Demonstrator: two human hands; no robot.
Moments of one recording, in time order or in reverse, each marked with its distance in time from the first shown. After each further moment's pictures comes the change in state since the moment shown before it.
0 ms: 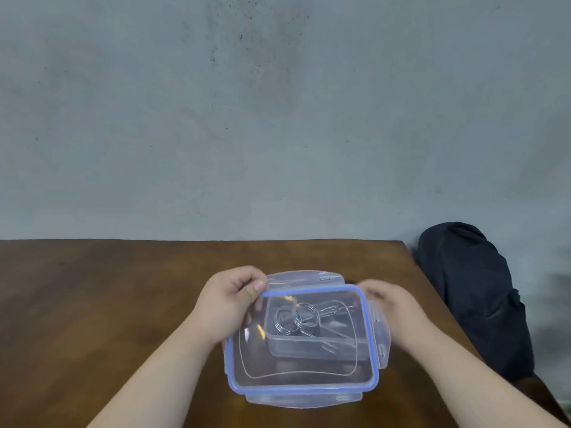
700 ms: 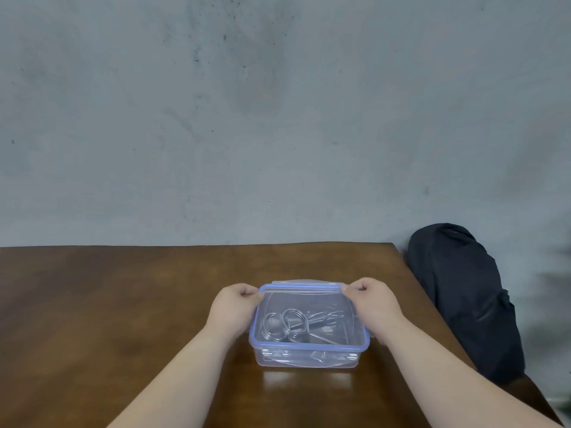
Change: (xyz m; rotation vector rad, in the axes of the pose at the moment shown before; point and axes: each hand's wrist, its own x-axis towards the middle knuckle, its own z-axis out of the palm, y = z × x) left_hand 0.047 -0.053 0.051 0.087 0.173 -0.502; right_hand 0.059 0.036 -0.006 -0.263 0.367 0.154
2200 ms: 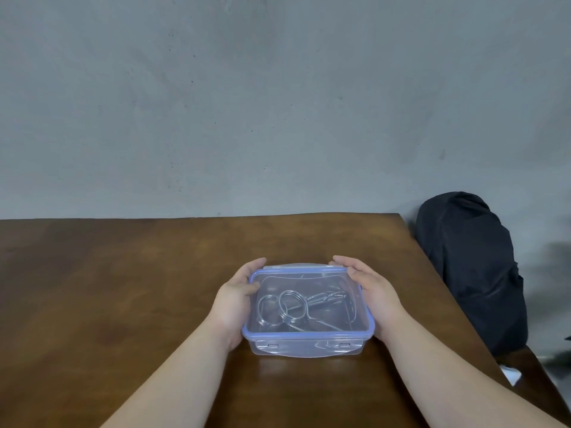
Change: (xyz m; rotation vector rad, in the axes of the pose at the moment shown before) left_hand -0.001 -0.009 0.023 -0.661 -0.285 -0.194; right_hand 0.017 0.033 0.023 0.821 -0.311 0.168
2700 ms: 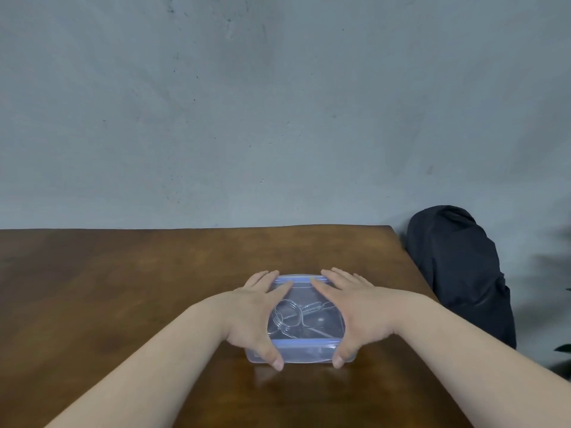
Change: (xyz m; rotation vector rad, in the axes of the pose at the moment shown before) left_hand -0.011 0.041 0.014 1.820 -0.508 0.196; right_hand -0.034 -0.065 0.026 -1.912 -0.606 -0.063
